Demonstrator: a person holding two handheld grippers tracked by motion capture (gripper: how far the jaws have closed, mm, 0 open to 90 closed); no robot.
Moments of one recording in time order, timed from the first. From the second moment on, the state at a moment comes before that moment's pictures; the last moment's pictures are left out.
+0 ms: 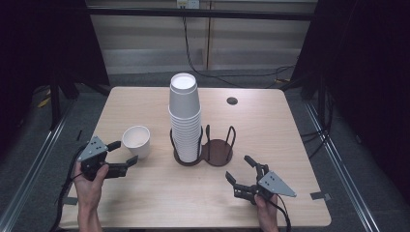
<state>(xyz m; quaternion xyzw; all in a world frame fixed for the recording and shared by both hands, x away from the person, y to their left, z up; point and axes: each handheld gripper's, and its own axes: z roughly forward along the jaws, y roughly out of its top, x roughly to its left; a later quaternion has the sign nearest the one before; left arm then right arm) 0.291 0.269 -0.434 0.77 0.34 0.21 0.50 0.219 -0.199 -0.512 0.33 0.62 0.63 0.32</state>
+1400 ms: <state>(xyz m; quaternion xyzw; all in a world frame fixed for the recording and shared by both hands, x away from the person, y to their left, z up) 0.242 0.164 -0.507 0.68 0.30 0.22 0.63 0.219 -0.199 -0.512 0.33 0.62 0.63 0.32</state>
